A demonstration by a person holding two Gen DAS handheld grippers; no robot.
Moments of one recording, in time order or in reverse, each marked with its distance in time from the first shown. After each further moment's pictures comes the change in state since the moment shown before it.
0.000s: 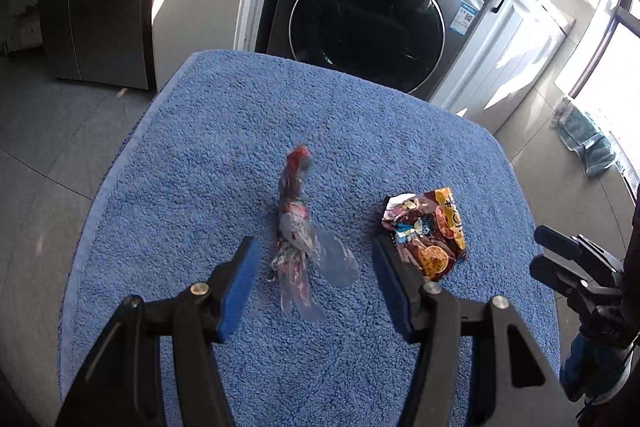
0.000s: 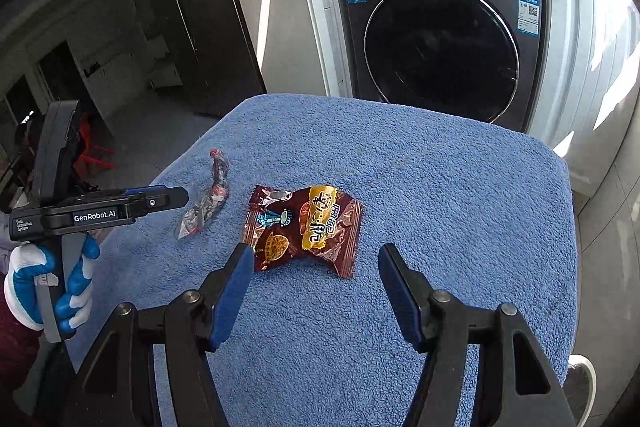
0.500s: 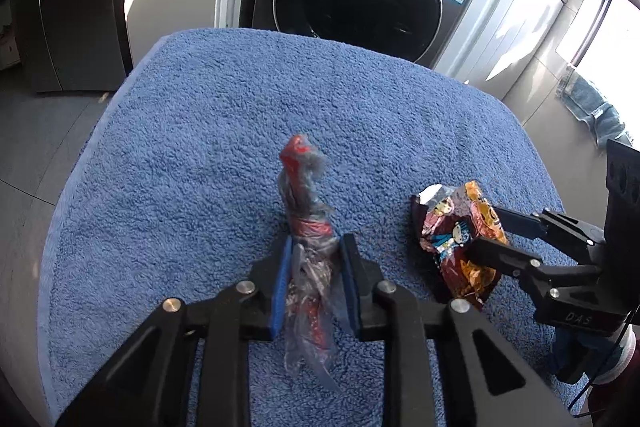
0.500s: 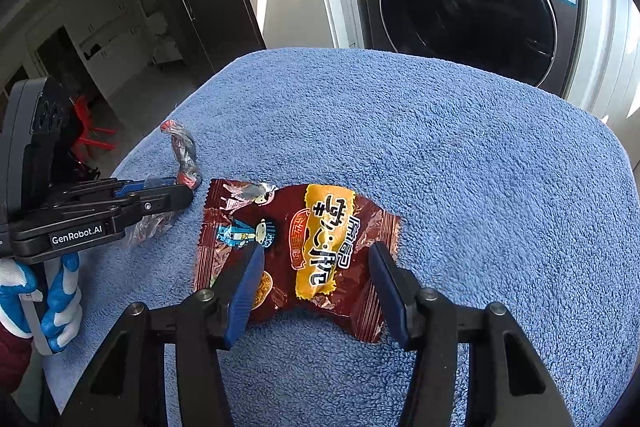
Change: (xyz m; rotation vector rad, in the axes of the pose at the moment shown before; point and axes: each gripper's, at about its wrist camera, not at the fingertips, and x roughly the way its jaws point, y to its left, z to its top) left arm 0.055 0.011 0.004 0.081 0.052 -0.013; right arm 0.087 -0.004 -0.005 0.000 0.096 0.023
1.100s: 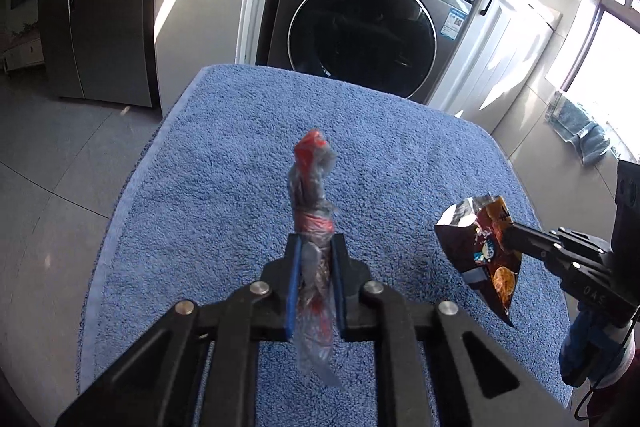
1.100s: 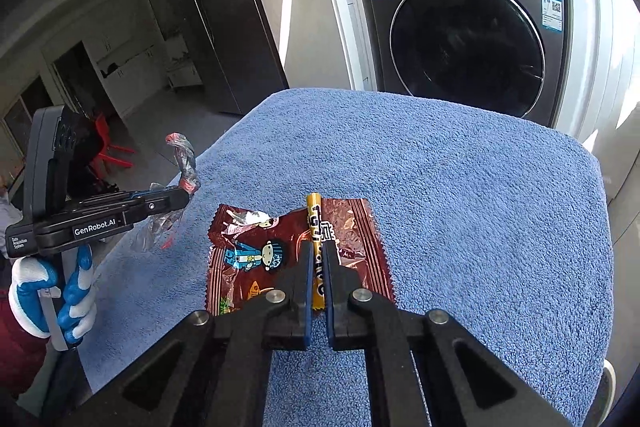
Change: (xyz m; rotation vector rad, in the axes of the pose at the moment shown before) left arm -0.095 -0.006 -0.033 -0.038 -0.125 0.022; right arm -0.090 0.021 -0.023 -0.011 -0.121 0.041
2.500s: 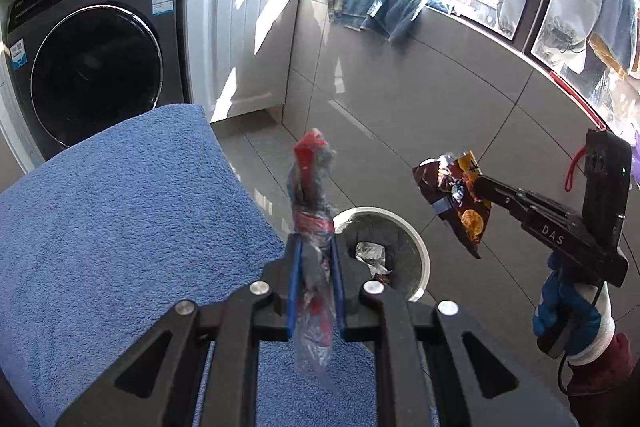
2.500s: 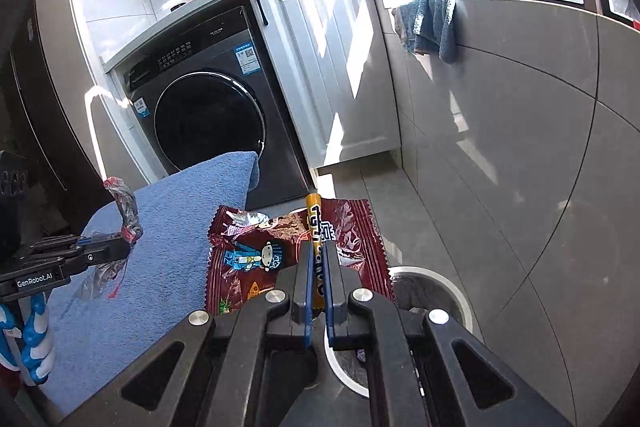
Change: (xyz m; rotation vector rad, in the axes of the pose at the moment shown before) left arm 0.046 -0.421 -0.044 0.534 0.147 -0.378; right arm -0.274 -0.234 -0.177 0.488 -0.272 -0.495
